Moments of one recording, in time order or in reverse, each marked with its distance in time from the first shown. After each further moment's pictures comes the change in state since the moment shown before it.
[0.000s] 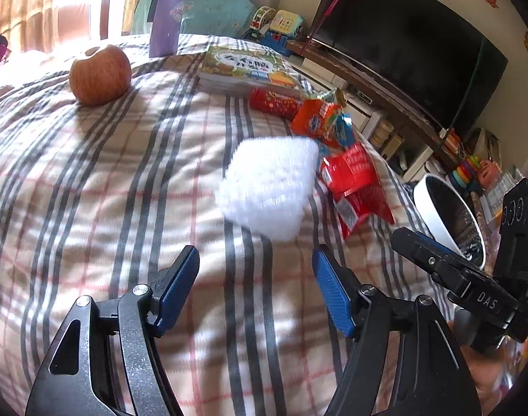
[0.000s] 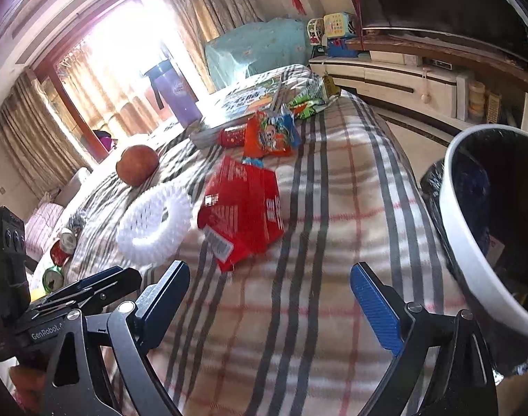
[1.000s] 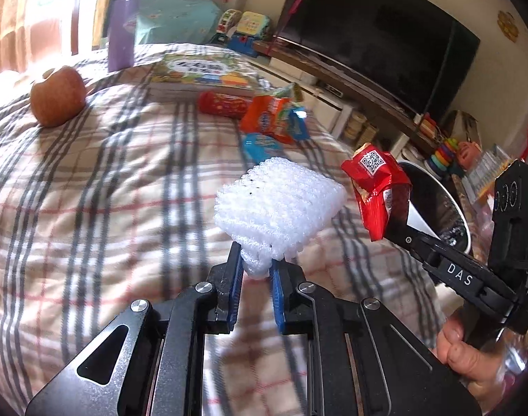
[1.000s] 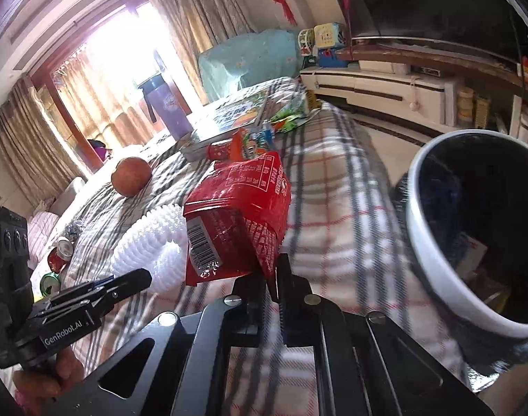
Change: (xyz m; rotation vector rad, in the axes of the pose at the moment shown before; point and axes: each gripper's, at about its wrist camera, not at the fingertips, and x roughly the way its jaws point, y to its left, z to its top) left arm 0.001 -0.044 -0.008 0.105 -0.006 -0.089; right arm -0.028 -0.020 -0.007 0.008 -0.047 -0.037
